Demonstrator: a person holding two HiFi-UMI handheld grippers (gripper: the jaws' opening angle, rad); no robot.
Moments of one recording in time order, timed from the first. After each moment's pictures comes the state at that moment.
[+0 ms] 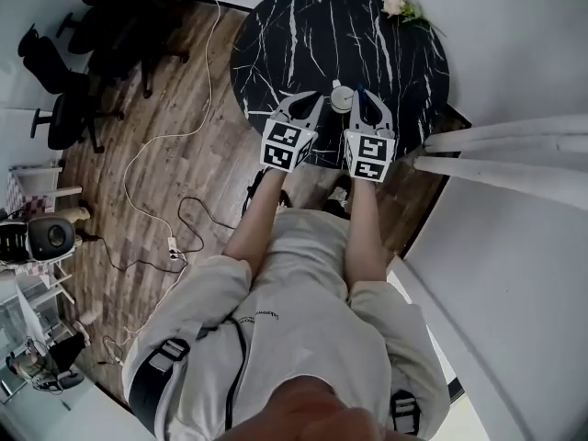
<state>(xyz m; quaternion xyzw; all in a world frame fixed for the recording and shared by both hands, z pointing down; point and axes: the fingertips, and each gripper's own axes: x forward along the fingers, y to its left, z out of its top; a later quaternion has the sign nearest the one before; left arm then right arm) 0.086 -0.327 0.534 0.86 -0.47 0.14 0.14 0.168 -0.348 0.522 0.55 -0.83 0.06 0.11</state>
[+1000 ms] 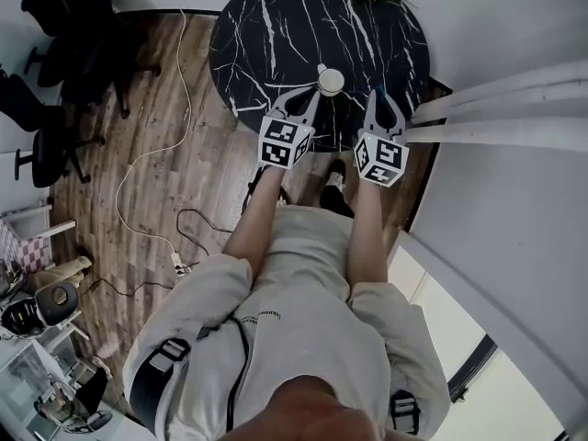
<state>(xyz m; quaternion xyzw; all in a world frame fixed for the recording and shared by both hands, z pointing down) 0.083 -0.295 0.541 0.89 -0.42 0.12 0.15 0.213 -0.288 0.507 0.66 -0.74 0.08 0.05</state>
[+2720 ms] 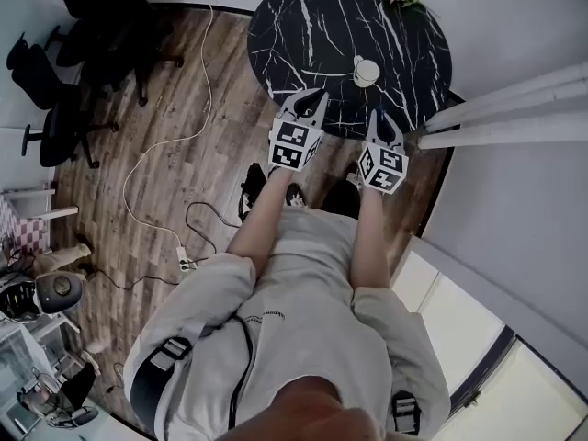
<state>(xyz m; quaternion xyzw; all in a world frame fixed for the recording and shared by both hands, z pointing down) -0.017 -0.207 0.523 0.88 -0.44 0.11 0.10 0.116 -0.184 0.562 0.64 -0.75 0.15 0.08</state>
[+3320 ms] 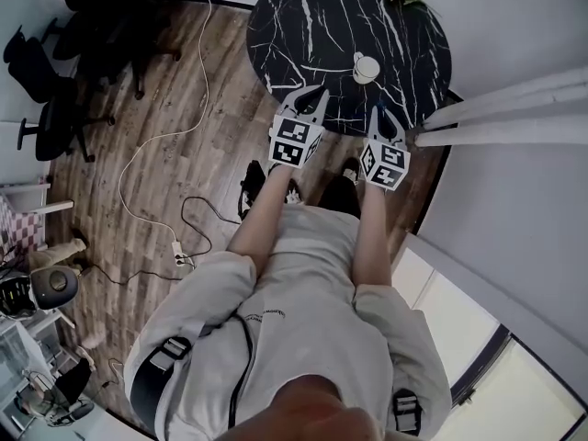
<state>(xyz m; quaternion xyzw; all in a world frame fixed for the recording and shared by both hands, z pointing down) -0.017 -0.205 0.526 0.88 -0.45 0.11 0.11 0.117 -0.186 0.561 0.63 -0.76 0.14 0.10</state>
